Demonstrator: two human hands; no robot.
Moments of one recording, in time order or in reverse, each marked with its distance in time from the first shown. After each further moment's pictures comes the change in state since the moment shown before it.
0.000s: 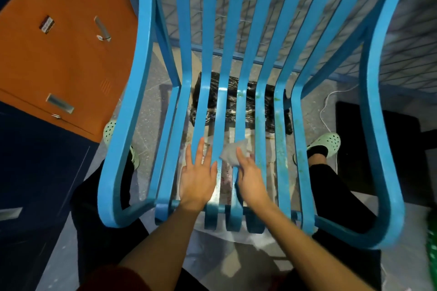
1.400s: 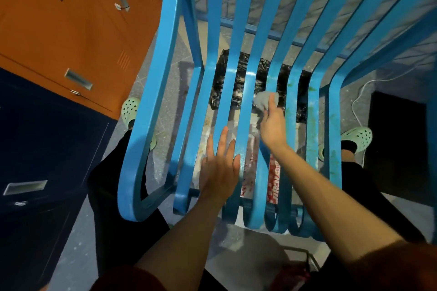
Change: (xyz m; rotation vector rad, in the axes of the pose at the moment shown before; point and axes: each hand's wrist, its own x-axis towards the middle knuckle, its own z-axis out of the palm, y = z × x) left_hand 0.003 0.001 -0.003 -0.086 0.028 -0.018; right_hand 0.144 -0.004 0.002 0.041 0.204 0.073
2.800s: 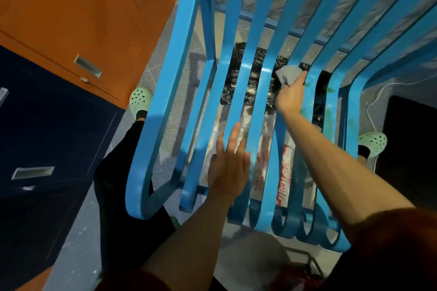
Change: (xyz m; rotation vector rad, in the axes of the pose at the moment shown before) left_hand 0.000 0.004 -0.006 0.036 0.128 0.007; right_hand 0.072 -0.026 -0.002 -0.018 0.128 0.174
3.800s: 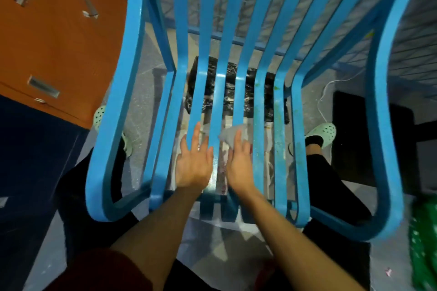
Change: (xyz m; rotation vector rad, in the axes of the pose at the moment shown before) left_hand 0.006 -0.002 0.013 0.069 -0.075 -0.006; right_hand -0.185 0.070 -0.018 -0.010 -0.208 -0.156
